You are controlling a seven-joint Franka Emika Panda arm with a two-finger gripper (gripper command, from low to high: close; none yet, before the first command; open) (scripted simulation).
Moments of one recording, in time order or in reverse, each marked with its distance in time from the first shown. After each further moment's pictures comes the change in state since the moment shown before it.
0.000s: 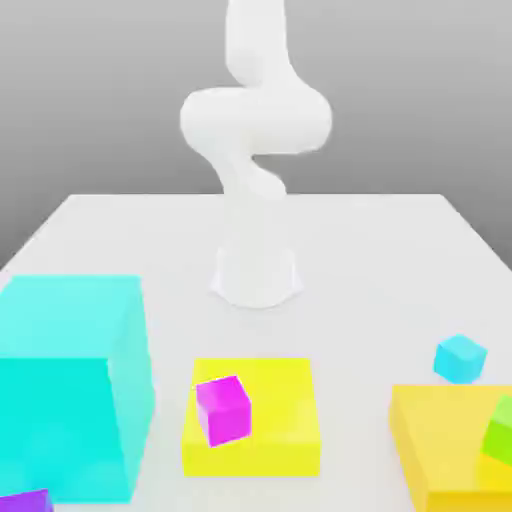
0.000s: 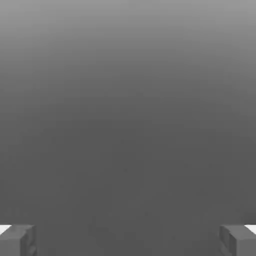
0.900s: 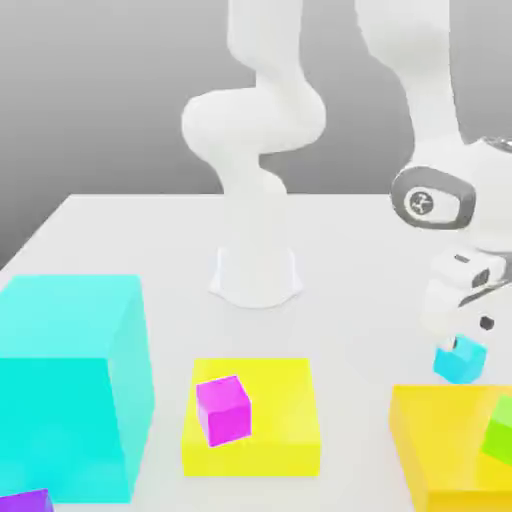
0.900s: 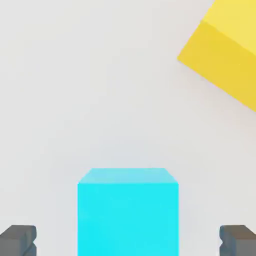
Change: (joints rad) arm 0.504 1.000 0.232 -0.326 -0.396 0.584 0.552
